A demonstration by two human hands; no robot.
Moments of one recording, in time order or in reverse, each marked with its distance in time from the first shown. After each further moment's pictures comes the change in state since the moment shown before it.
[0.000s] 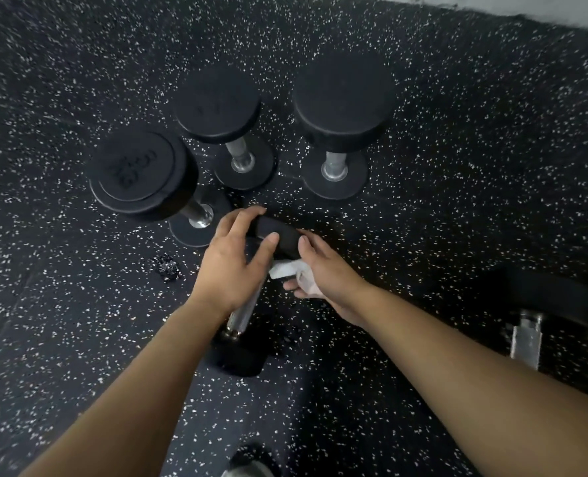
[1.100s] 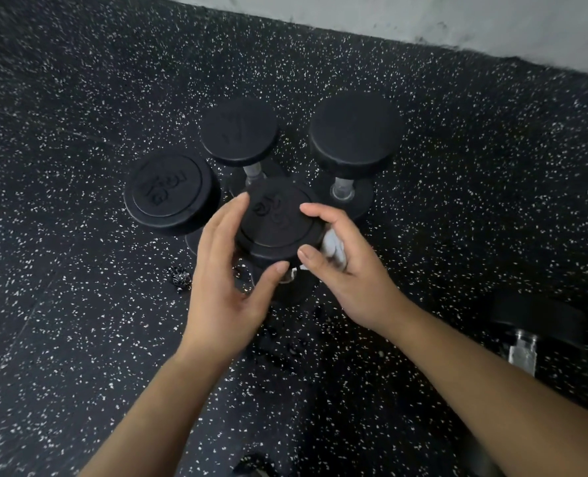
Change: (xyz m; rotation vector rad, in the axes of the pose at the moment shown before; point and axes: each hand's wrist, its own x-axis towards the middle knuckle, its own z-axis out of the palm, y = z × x) left_hand -0.051 0.048 -0.039 -0.214 0.260 0.319; right_hand -0.067 -0.062 -0.002 -0.300 -0.041 -0.568
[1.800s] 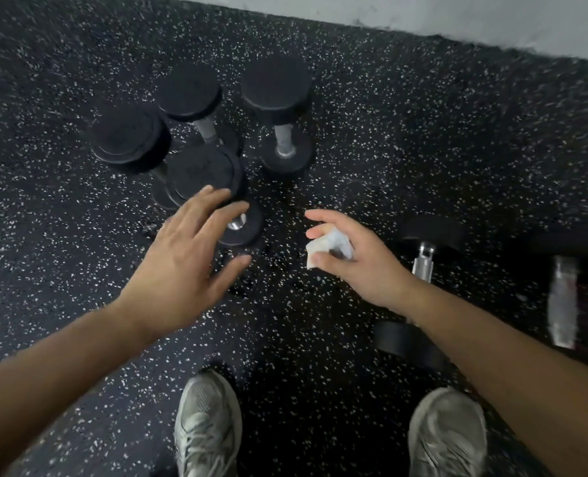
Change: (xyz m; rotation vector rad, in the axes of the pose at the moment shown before) left_hand -0.074 0.088 -0.016 0.591 -0.423 0.192; right_hand -0.151 0.005 -0.070 -0.128 -0.007 0.142
